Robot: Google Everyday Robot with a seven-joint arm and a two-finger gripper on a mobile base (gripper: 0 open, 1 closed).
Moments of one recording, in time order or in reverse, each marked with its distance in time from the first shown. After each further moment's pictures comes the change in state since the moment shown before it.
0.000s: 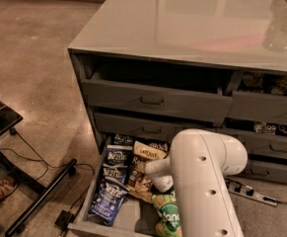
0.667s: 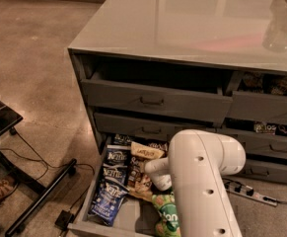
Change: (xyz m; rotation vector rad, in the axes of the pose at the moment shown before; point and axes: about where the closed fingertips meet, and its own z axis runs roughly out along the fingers) arm -0.001 0.003 0.006 -0.013 0.007 -0.003
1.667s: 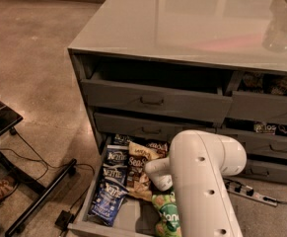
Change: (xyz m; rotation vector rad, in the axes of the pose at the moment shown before) arm 0.000 -0.002 0.000 -0.006 -0.001 0.013
